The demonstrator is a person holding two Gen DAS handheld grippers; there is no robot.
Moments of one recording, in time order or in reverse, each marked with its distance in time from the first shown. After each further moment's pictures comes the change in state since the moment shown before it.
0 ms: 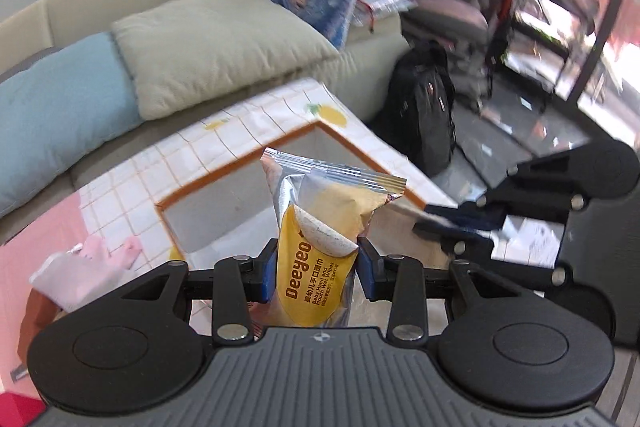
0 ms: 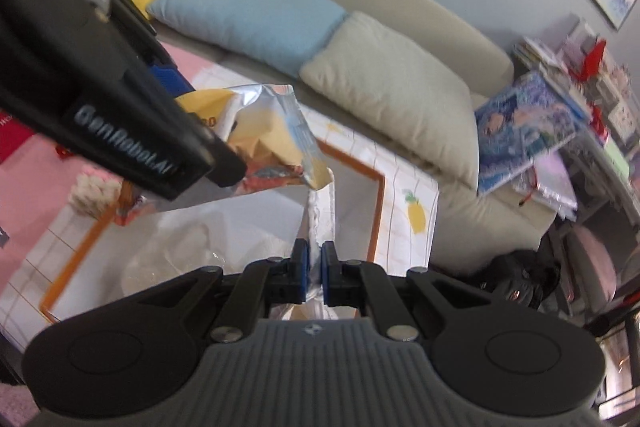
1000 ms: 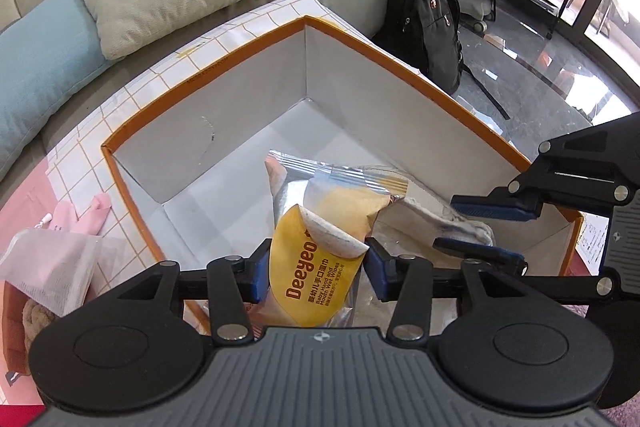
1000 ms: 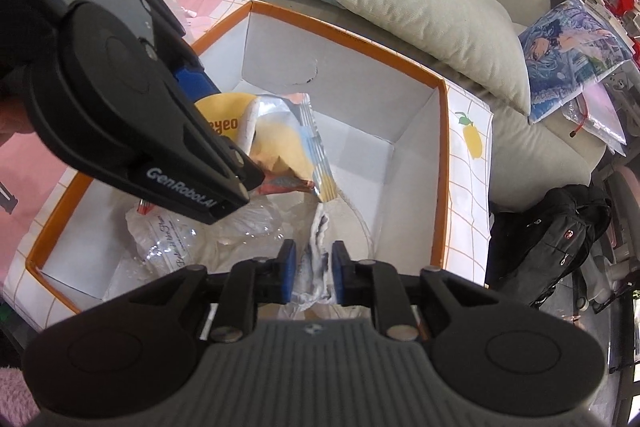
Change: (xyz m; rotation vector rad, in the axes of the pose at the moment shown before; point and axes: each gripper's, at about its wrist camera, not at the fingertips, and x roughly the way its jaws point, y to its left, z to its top) left arm 0.057 -0.001 -0.026 0.061 0.188 0.014; right arm 0.039 0.025 -0.033 0.053 0.162 0.116
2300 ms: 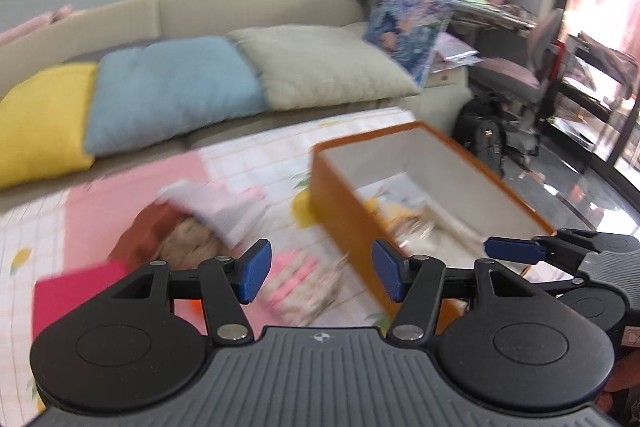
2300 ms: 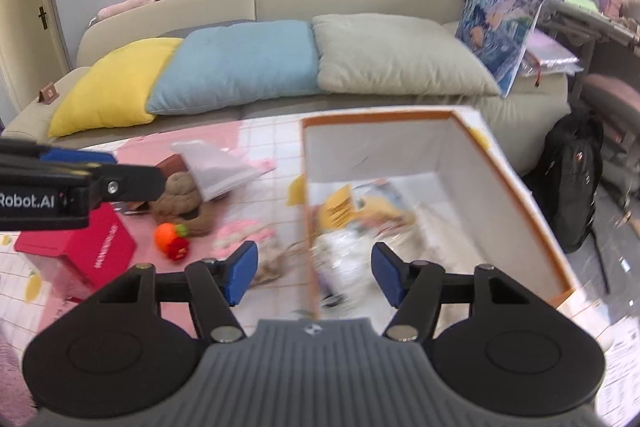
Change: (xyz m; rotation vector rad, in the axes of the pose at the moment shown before) left arm -0.155 0.079 -0.138 -0.279 -0.363 0.130; right arm -0.080 0.114 0.010 0.490 -0.260 0.003
